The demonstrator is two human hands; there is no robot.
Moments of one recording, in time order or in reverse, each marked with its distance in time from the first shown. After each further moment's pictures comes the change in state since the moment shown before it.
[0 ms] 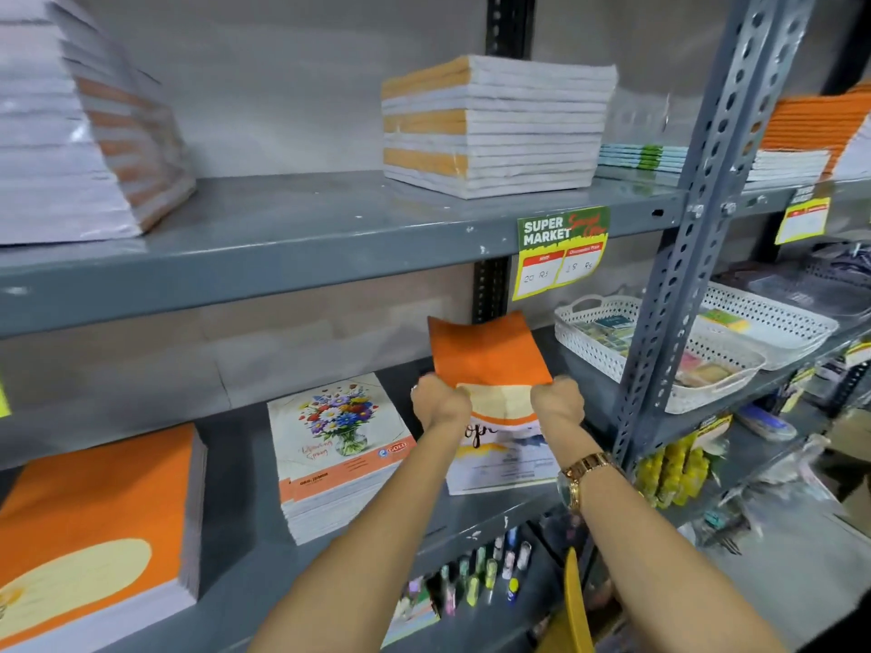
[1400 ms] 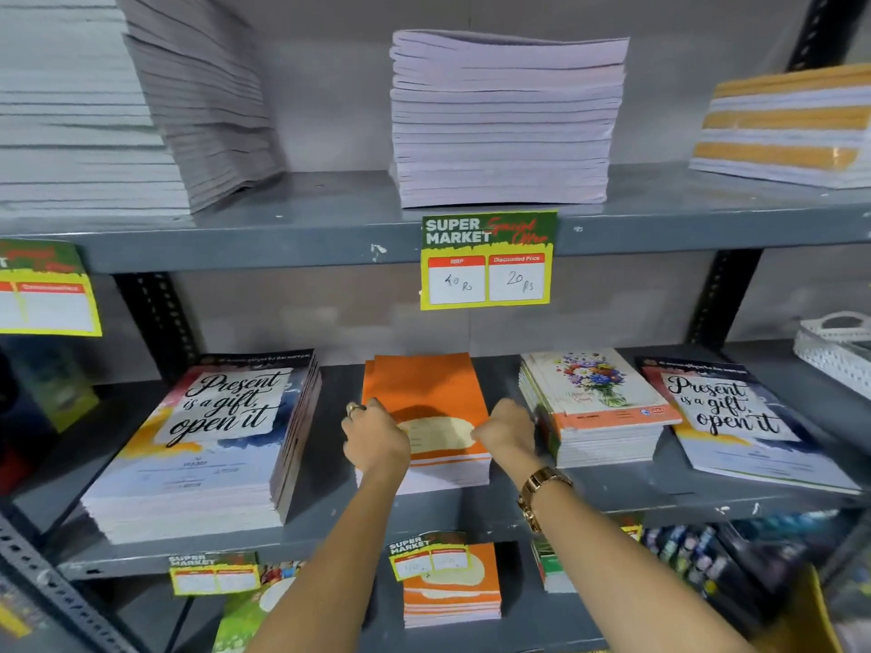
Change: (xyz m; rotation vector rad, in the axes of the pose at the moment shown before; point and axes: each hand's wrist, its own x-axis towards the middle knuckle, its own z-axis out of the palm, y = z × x) left_hand -0.028 -0.203 -0.359 0.505 0.433 -0.138; right_hand -0.330 -0.074 0.218 -0.365 -0.493 -0.366
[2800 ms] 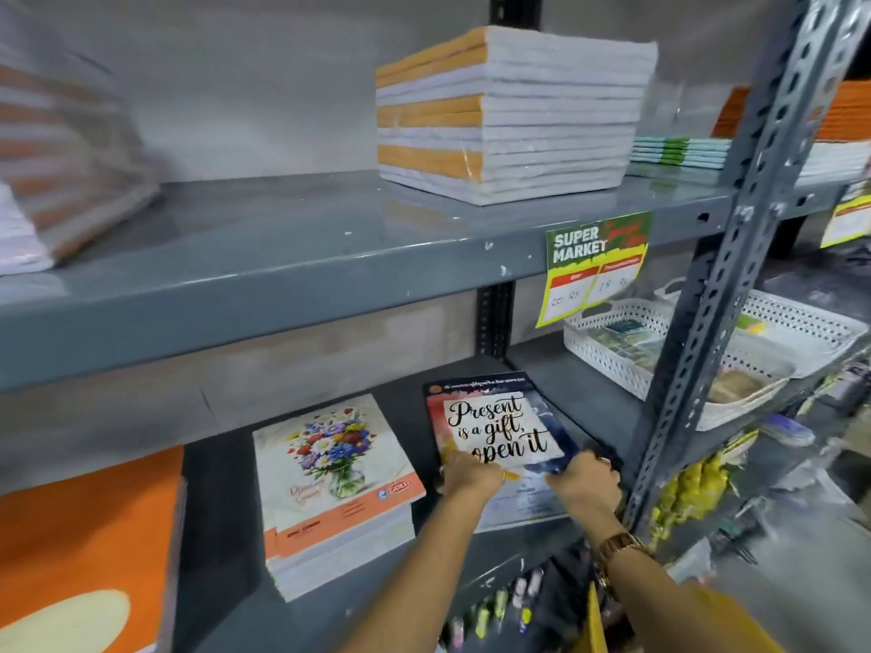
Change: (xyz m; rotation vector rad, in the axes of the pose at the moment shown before) left_hand -0.143 0.316 0.263 -0.307 -0.833 0.109; right_hand 0.130 0.313 -0.234 -0.141 0.329 0.471
